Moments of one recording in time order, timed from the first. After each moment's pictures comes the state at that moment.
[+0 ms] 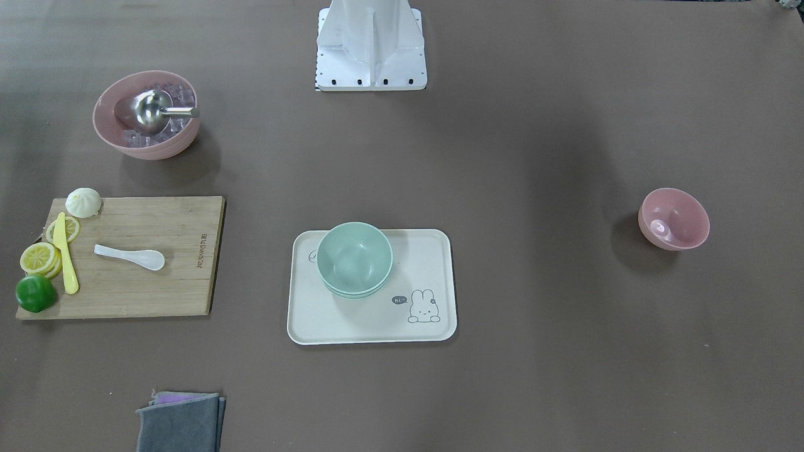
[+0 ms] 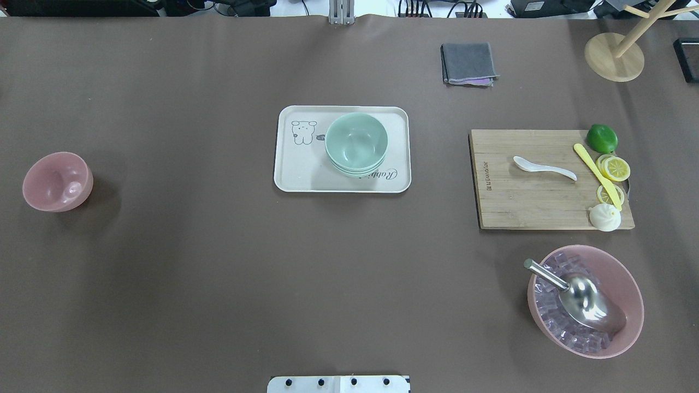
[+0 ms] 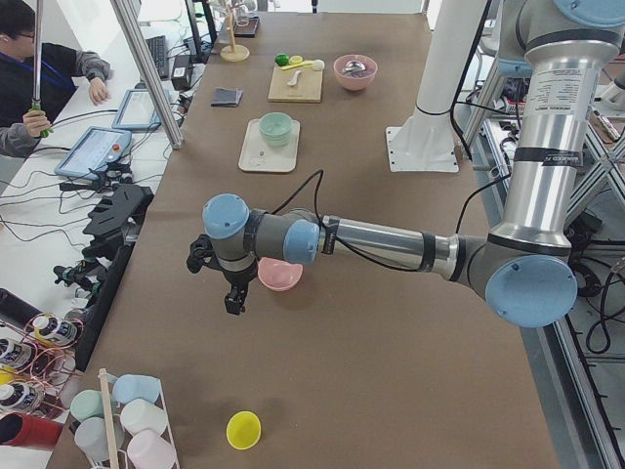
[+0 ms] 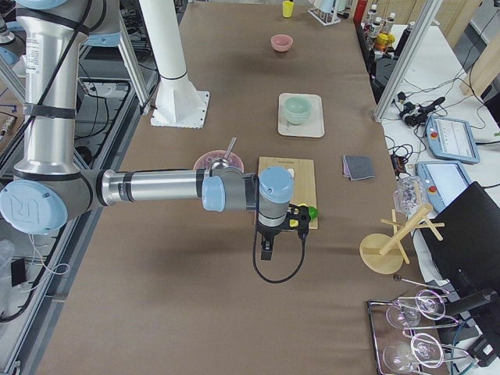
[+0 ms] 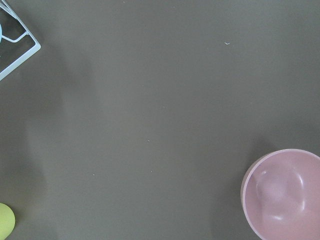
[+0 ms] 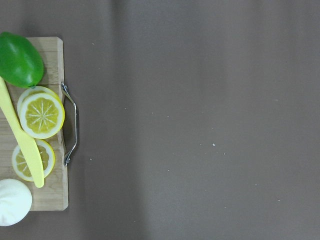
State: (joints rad) left arm -1.50 -1.67 -1.60 -1.58 -2.40 0.04; right arm 1.51 -1.68 1.76 -1.60 2.34 0.11
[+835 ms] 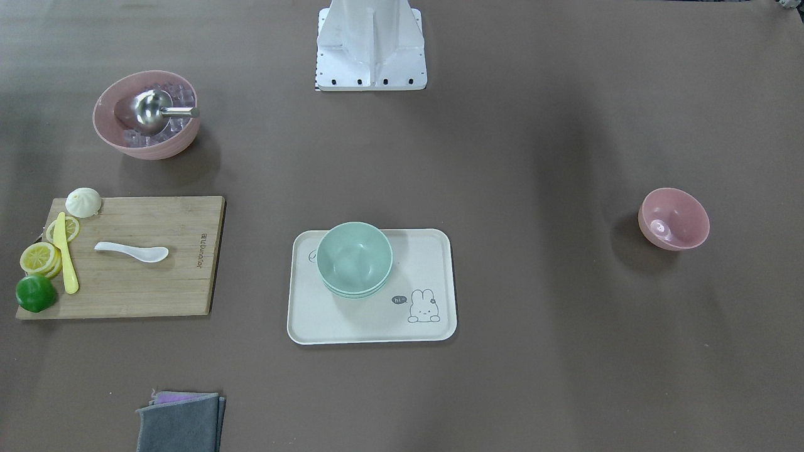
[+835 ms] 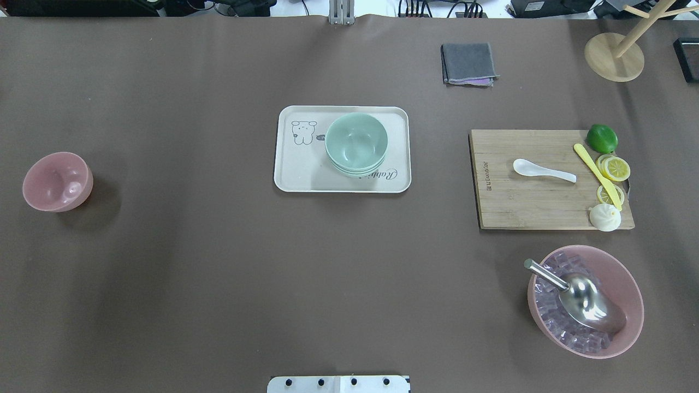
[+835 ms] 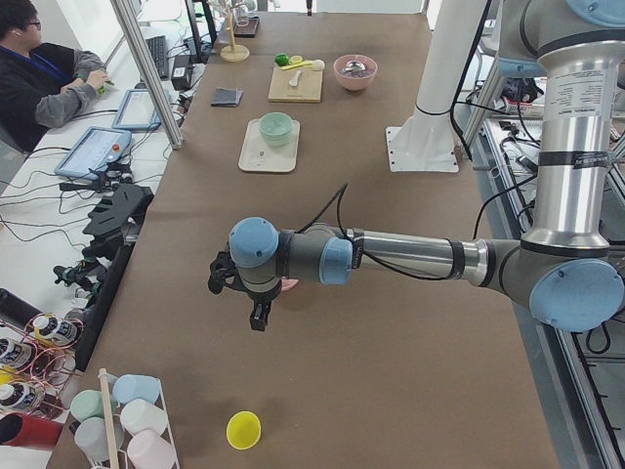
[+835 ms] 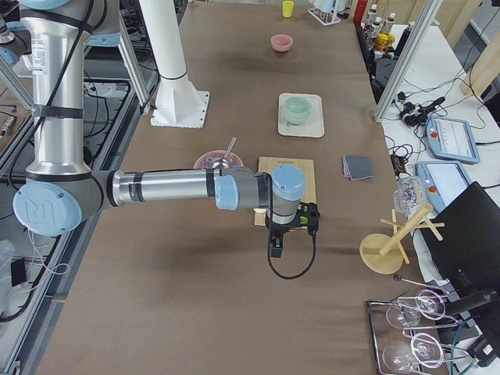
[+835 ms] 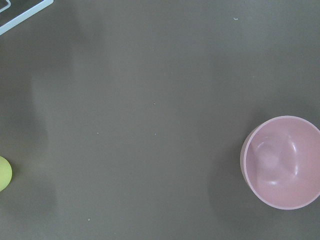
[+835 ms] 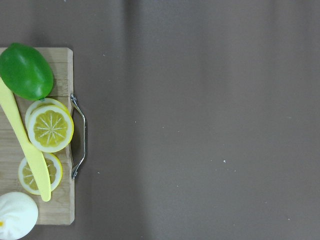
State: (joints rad) left arm -1.58 -1.56 -1.68 -1.58 -2.46 0.07; right arm 1.48 -1.63 1.72 -1.60 2.34 0.12
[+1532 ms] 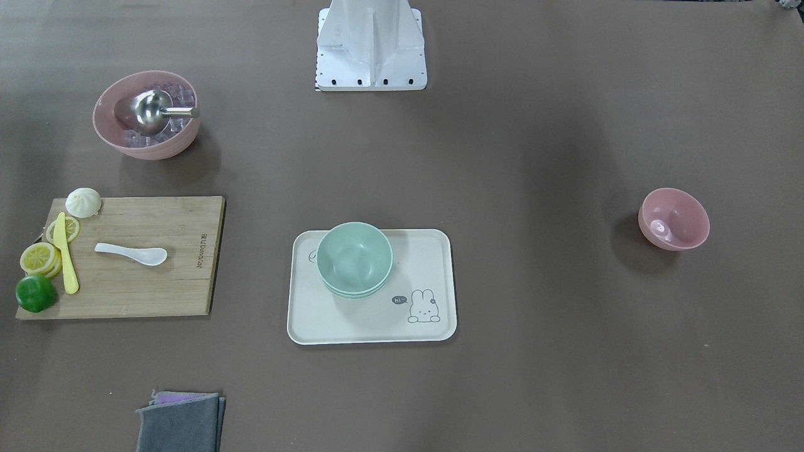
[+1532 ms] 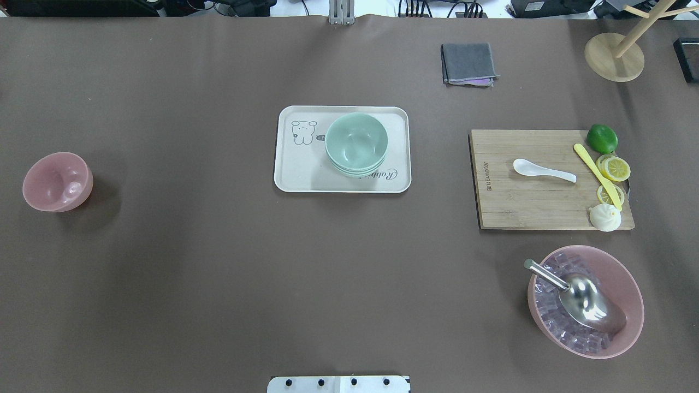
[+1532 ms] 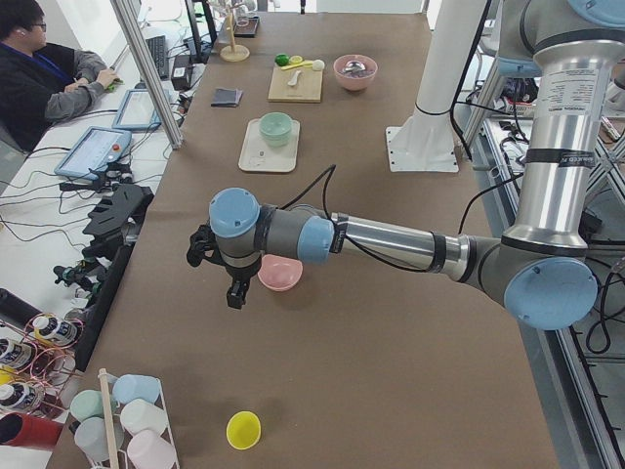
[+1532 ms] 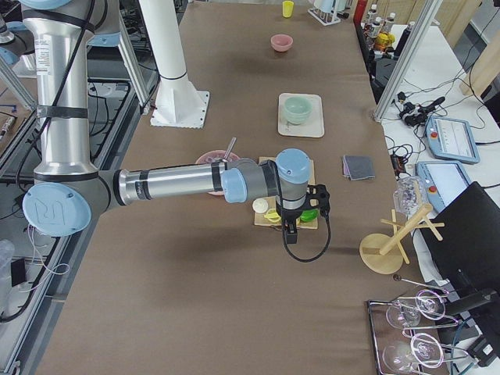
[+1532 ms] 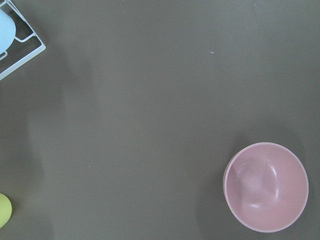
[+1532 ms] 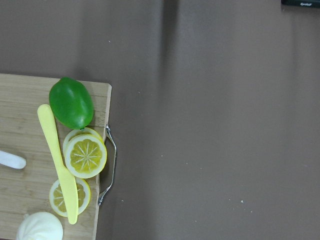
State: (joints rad) left arm -1.58 -1.65 -1.66 -1.58 -2.46 0.06; right arm 1.47 -1.60 1.74 -1.49 2.34 0.12
